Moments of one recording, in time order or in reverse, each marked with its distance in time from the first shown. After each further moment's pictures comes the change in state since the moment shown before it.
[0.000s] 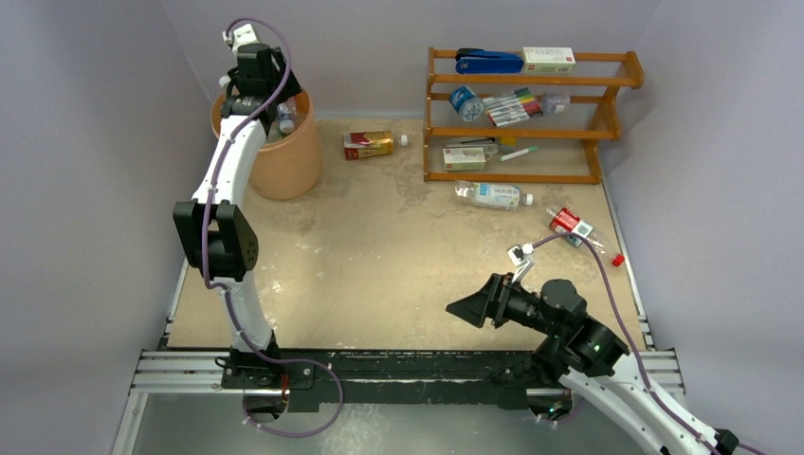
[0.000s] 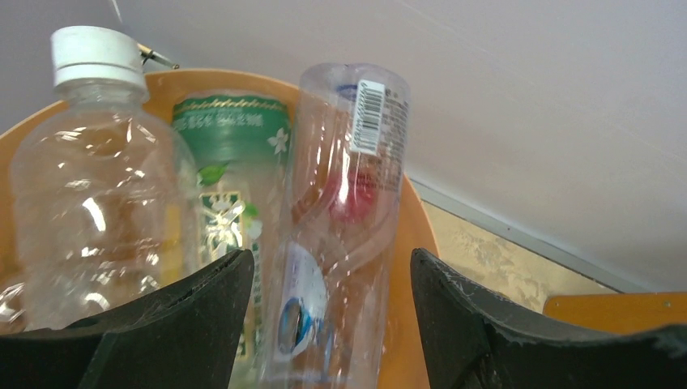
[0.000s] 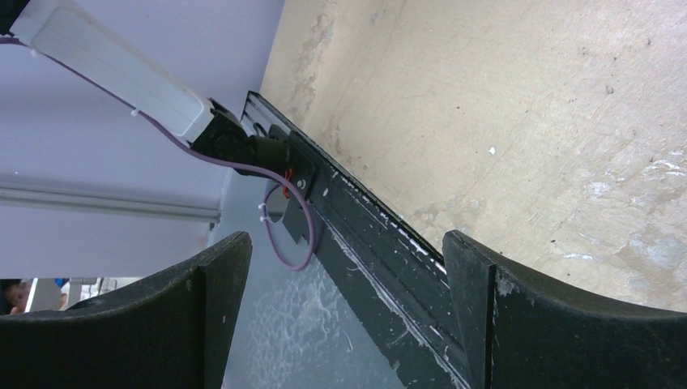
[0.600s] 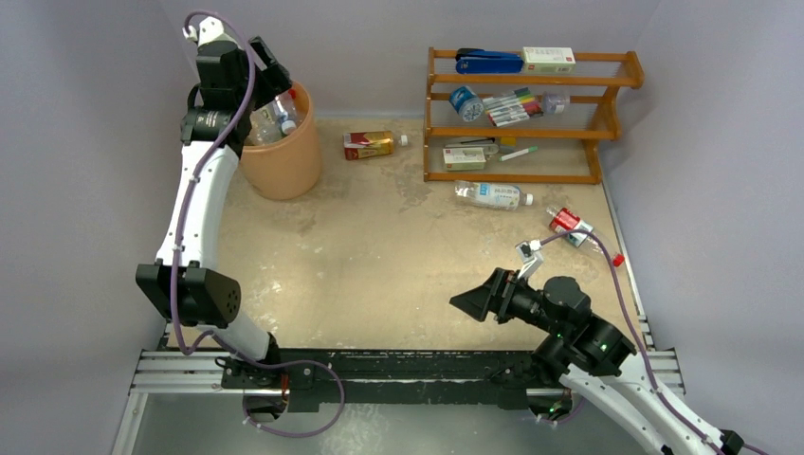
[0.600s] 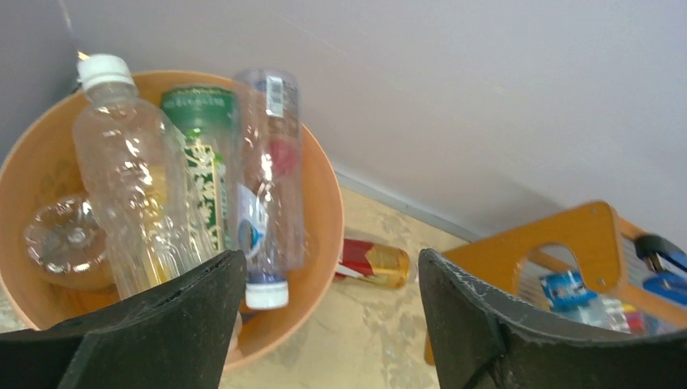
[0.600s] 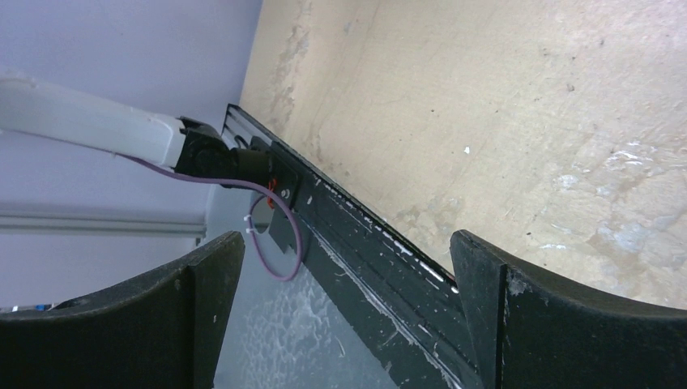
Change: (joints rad) left arm -0.003 -0.295 -0.072 -0.106 0.117 -0.095; right arm 0.000 0.023 0.056 -0.080 0.082 -0.005
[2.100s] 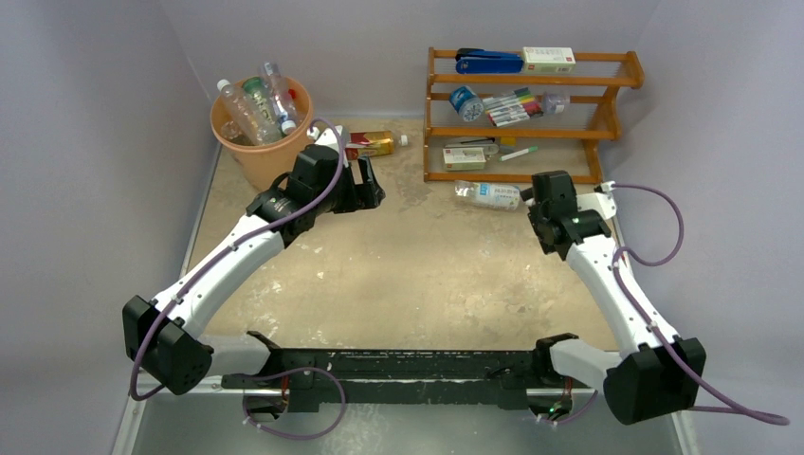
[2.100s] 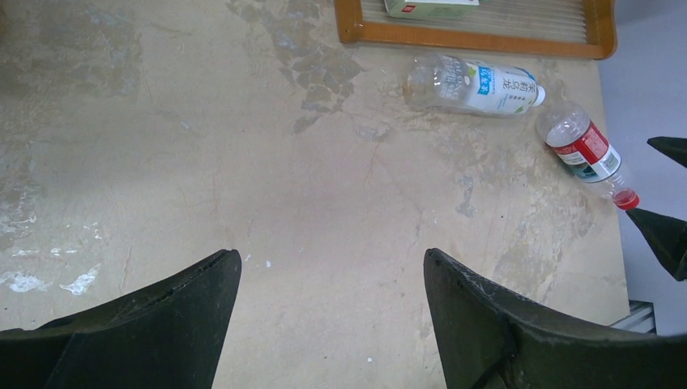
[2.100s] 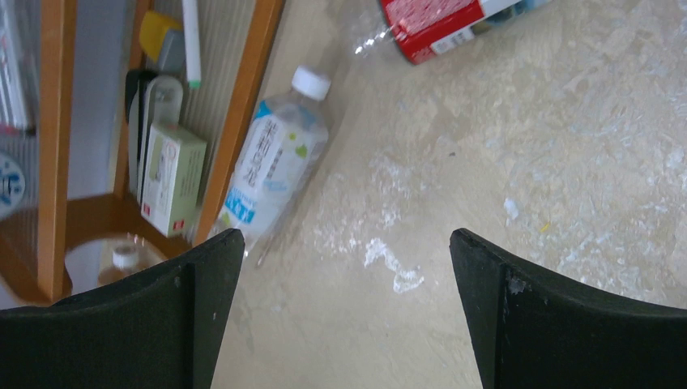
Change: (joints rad) left arm -0.504 -0.360 -0.692 0.018 0.089 -0.071; right arm -0.544 0.905 0.598 -0.267 0.738 0.402
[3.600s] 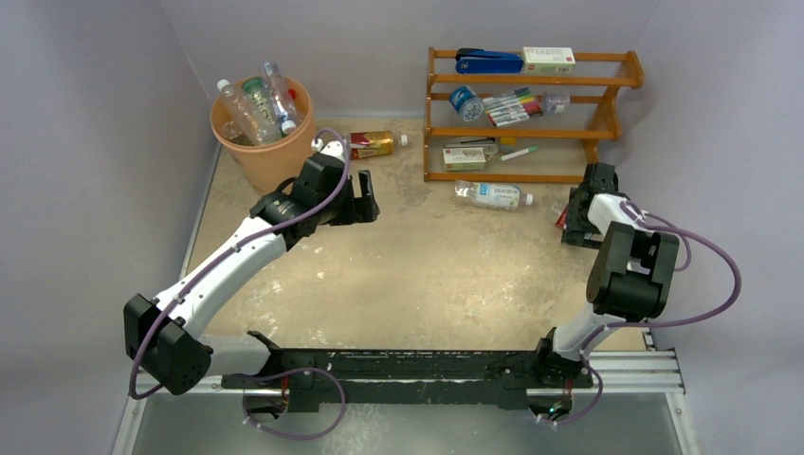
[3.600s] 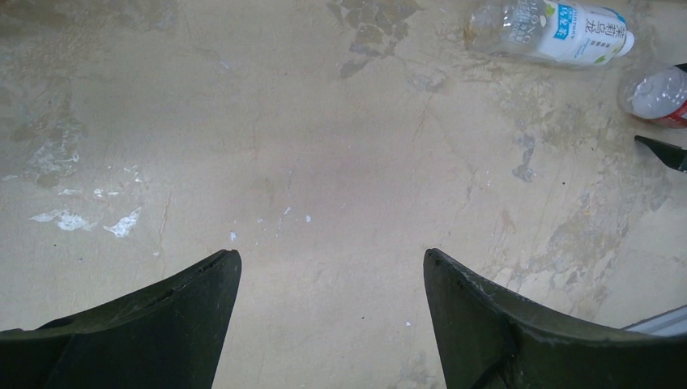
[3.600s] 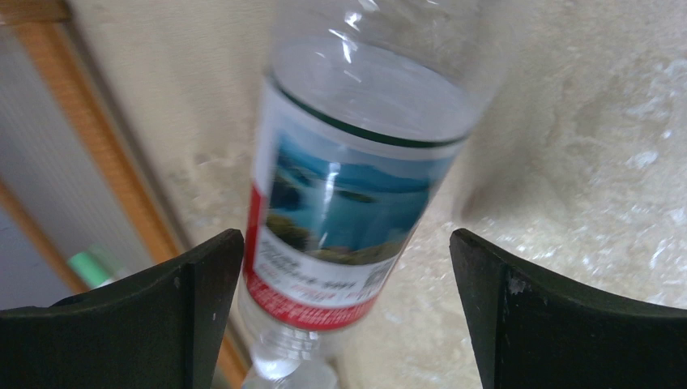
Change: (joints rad) left arm -0.024 -0.001 -0.020 -0.124 -0.047 0.022; right arm -0.513 0.583 0.061 0.265 -0.273 0.194
